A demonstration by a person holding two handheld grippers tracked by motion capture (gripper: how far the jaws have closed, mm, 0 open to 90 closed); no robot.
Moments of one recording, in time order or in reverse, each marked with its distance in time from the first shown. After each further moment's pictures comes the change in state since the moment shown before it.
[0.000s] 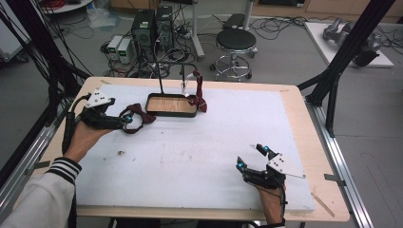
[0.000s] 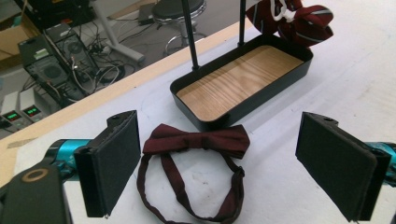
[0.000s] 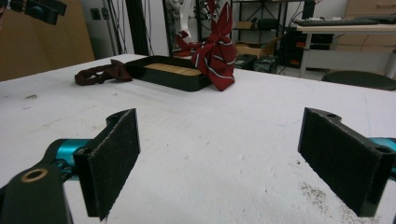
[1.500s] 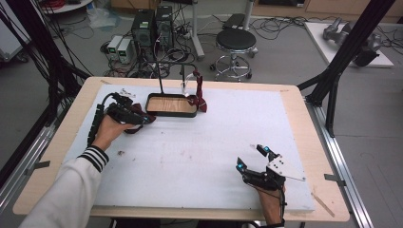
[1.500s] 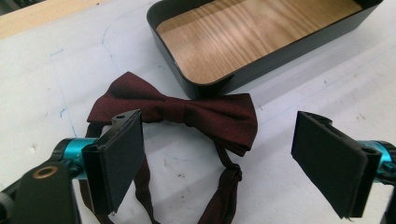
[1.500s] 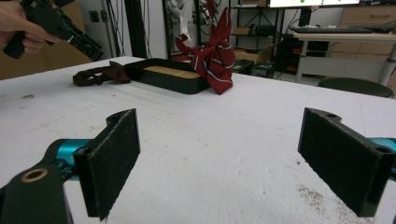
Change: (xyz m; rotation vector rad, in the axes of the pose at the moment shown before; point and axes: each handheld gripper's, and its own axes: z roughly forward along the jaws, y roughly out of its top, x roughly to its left) left arm -0.005 -0.002 0.080 0.324 -0.006 -0.158; right arm 0.002 -0.003 -0.002 -0.026 -0.012 -0.029
